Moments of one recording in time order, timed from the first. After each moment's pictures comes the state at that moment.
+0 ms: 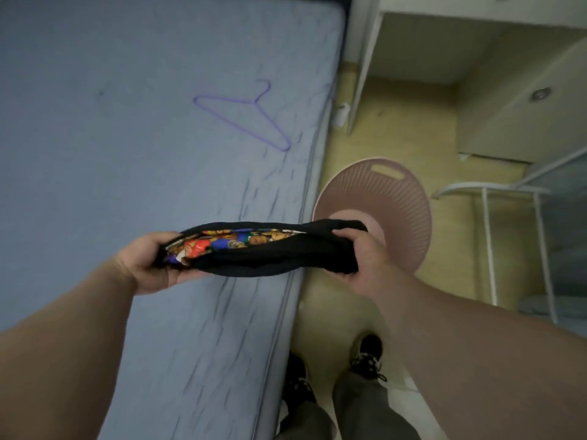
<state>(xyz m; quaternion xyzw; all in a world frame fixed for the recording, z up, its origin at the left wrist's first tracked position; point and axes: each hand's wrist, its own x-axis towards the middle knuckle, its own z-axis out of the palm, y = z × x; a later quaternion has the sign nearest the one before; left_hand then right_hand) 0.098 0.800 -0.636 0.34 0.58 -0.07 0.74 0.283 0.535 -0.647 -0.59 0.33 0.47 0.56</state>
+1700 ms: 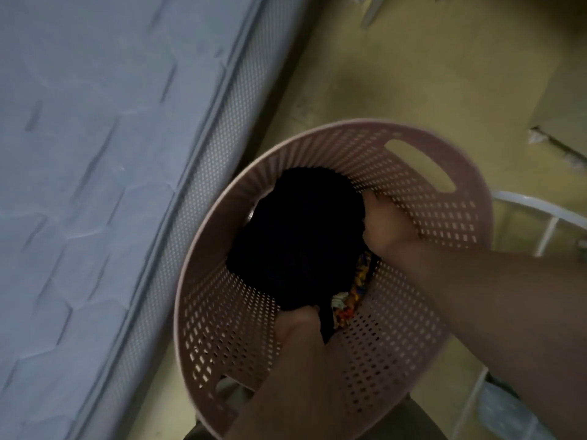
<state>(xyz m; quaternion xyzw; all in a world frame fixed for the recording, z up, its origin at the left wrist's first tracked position) 0.397 0.484 -1.105 -0.31 0.78 0.06 0.54 0.597 0.497 -1.079 -0.84 -0.40 0.34 -0.12</state>
